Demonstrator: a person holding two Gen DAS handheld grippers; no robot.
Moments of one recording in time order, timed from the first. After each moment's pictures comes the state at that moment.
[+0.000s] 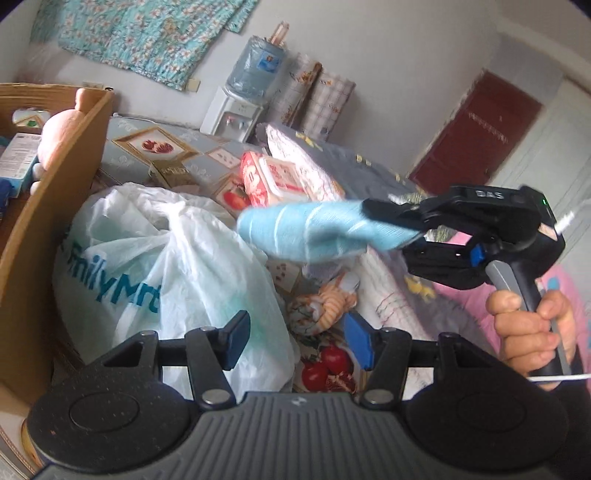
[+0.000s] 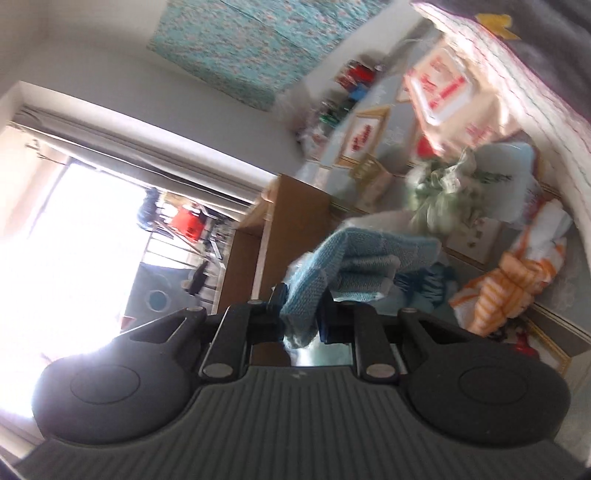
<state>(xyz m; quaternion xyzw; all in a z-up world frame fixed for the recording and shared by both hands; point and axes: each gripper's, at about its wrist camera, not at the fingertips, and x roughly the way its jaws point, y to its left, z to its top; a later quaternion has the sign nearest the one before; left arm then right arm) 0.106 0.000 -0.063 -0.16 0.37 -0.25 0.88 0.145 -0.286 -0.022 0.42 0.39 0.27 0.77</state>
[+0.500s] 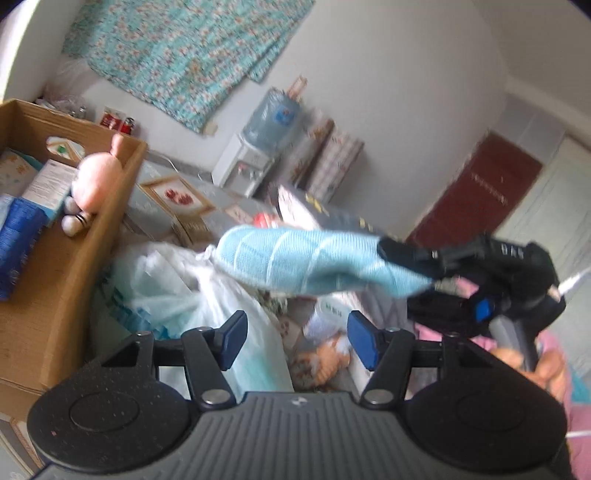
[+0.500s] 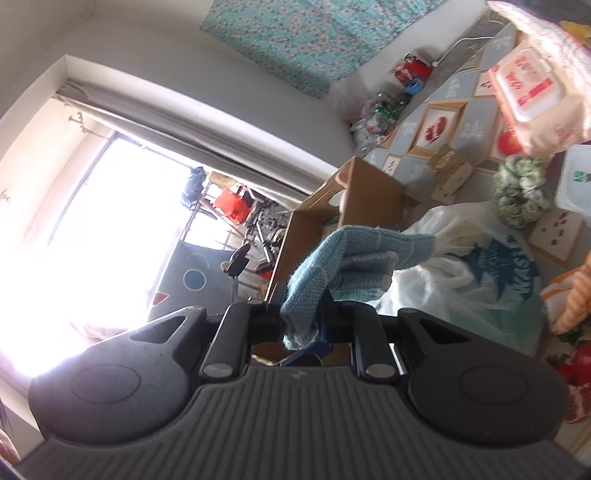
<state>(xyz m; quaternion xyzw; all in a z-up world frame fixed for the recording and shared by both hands) 0.096 0.046 -0.029 -0.23 0.30 -0.23 0.90 0.135 -0.230 0.016 0.40 0.38 0.35 0.76</state>
